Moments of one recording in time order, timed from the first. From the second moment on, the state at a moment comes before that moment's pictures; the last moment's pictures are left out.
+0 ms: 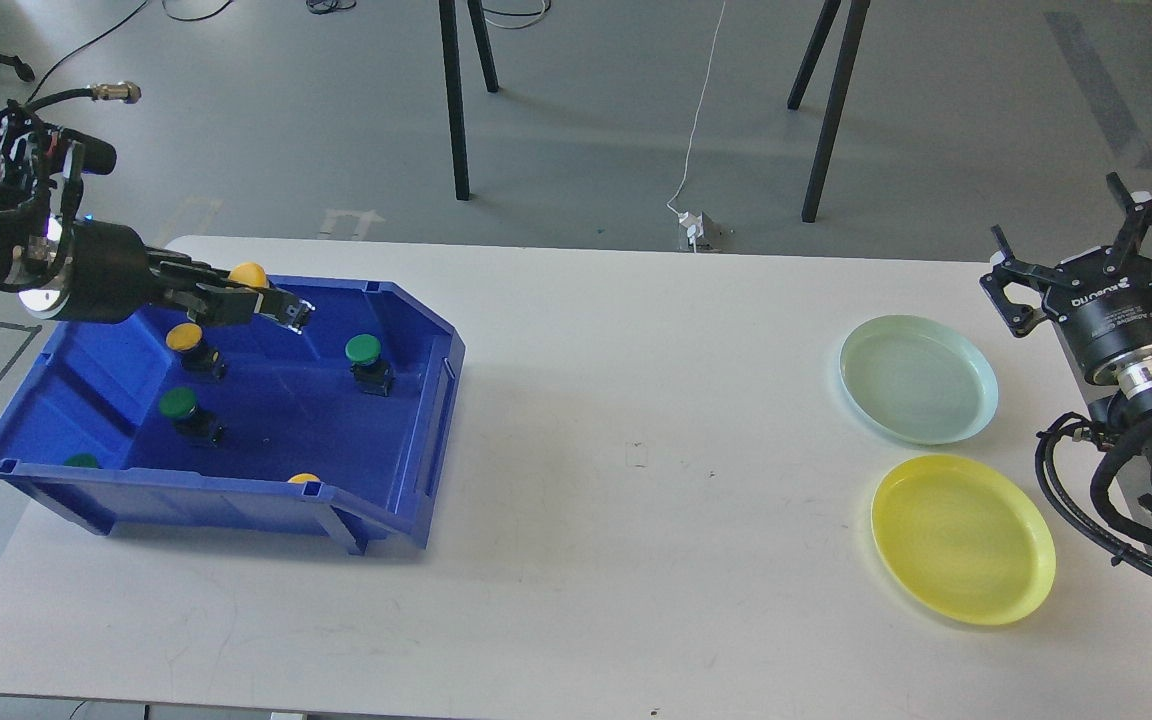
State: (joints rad) left arm -1.22 0.99 -0.03 -1.20 1.44 -0.49 -0.49; right arm 0.45 -0.59 0.85 0.94 0.36 0.49 0.32
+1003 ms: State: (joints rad) left arm -1.08 0.47 -0.19 -1.19 0.58 -0.49 -0.49; right arm 0.51 -0.55 0.79 1.19 -0.20 0.49 0.37
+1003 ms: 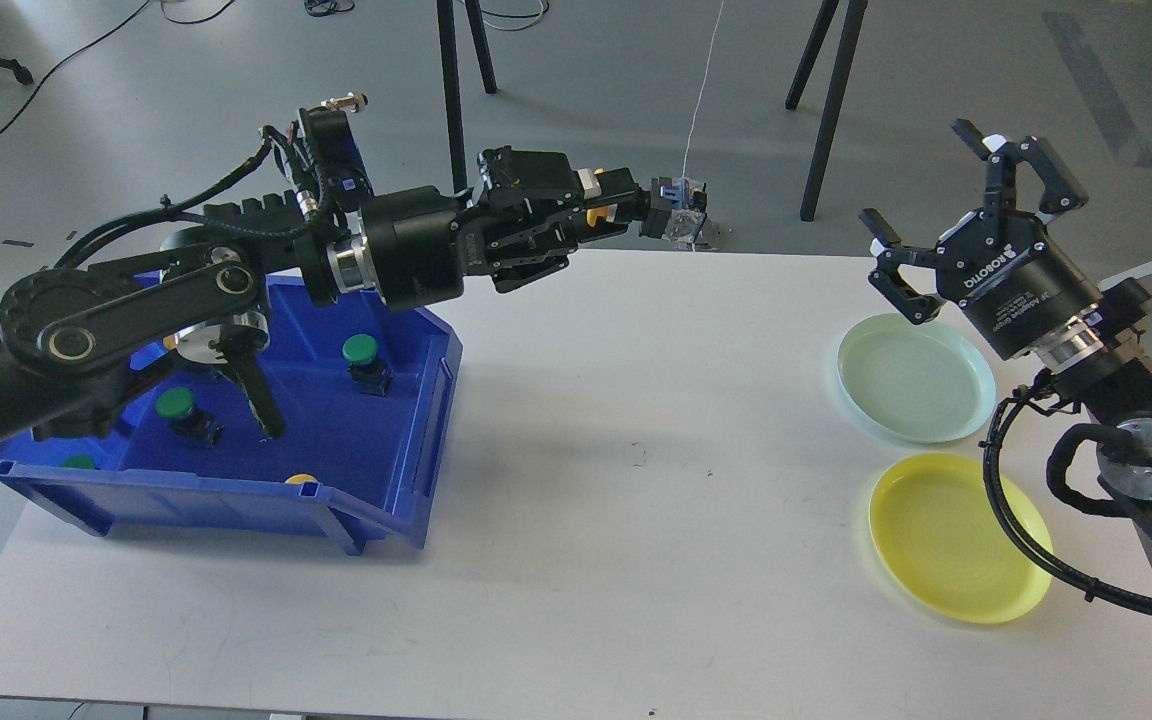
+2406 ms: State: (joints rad) left arm -1.08 0.46 -0.19 -1.16 0.58 -0.49 -0.49; right arm 0.85 -0.55 0.38 1.31 -0.29 0.49 0.39
